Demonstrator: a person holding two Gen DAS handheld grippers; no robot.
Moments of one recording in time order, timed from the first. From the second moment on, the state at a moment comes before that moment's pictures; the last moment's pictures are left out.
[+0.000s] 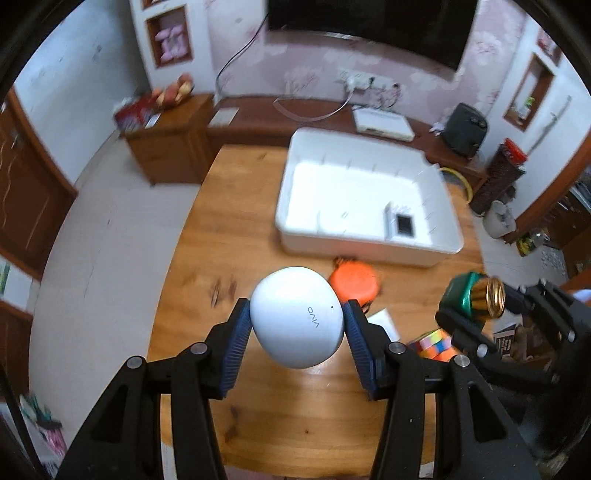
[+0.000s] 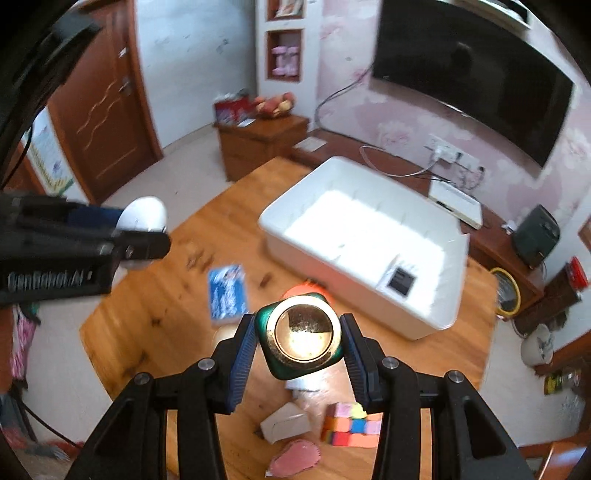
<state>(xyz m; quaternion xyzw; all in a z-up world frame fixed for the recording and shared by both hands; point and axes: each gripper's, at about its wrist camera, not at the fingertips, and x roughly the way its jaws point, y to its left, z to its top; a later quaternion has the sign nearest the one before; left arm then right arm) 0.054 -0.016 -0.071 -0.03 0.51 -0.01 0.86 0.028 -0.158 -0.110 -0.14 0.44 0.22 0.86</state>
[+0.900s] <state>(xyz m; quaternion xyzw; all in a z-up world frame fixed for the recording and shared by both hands) 0.220 -0.063 -0.079 0.03 0.46 -0.10 0.88 0.189 -0.216 -0.091 0.00 0.47 0.01 0.88</state>
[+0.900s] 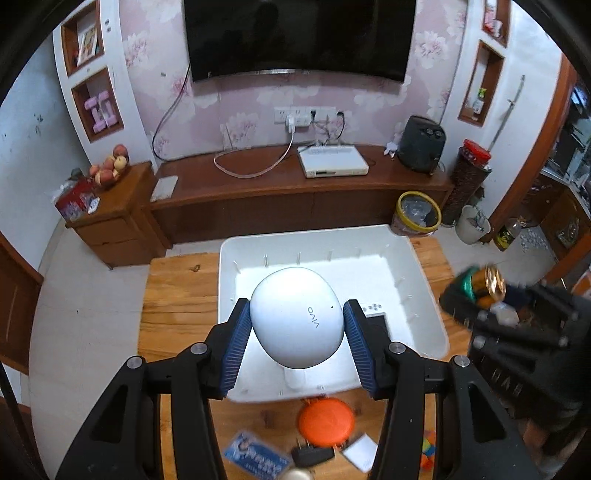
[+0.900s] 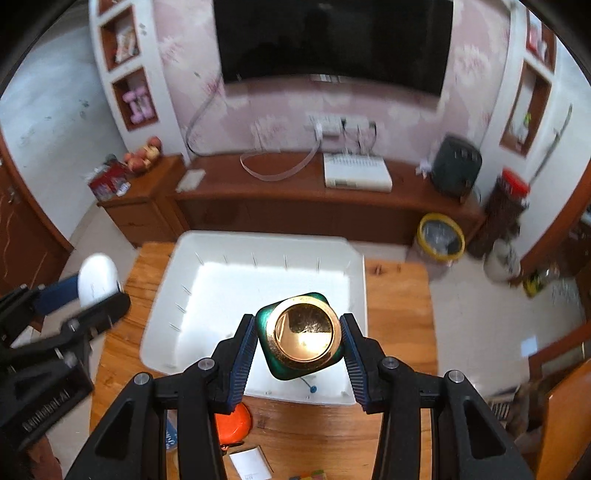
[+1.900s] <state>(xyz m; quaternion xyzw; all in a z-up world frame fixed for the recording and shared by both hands) 0.297 -0.097 -0.222 0.06 0.55 -0.09 0.83 0.240 -0.188 -0.270 0.06 0.63 0.03 0.77</state>
